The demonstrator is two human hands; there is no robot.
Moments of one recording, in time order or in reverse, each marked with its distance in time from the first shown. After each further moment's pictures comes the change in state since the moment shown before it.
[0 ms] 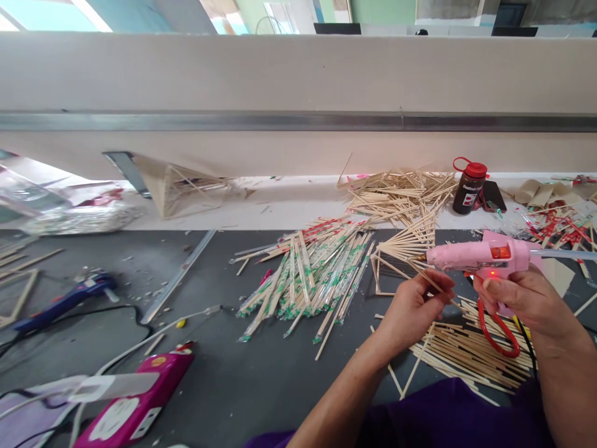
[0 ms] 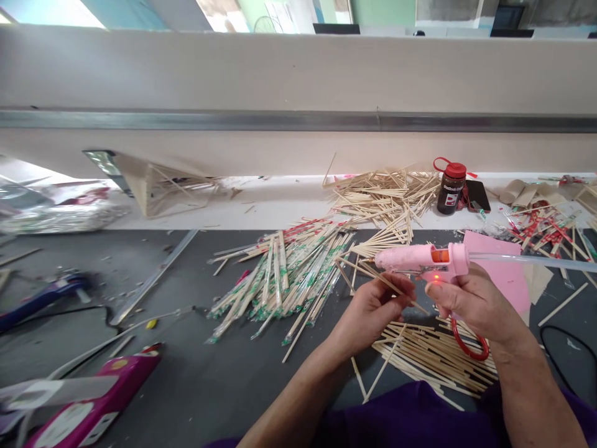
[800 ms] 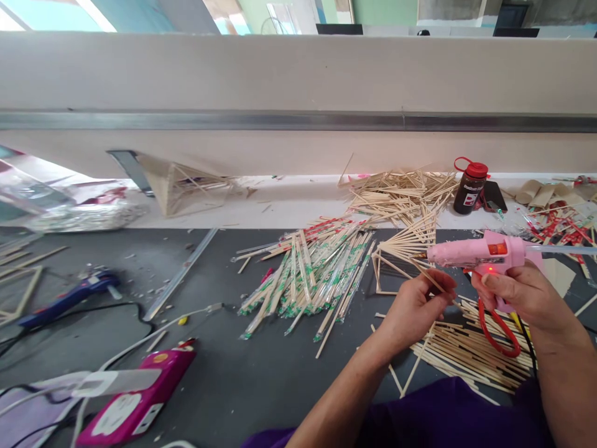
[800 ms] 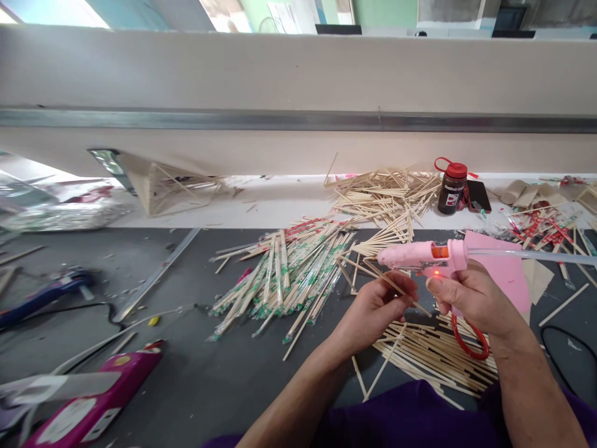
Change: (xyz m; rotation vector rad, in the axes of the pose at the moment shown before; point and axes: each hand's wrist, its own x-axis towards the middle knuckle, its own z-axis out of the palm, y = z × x) left_hand 0.000 -0.003 0.000 0.016 -0.033 0.026; right_hand 0.004 -0.002 -0.001 -0.047 -0.002 0.021
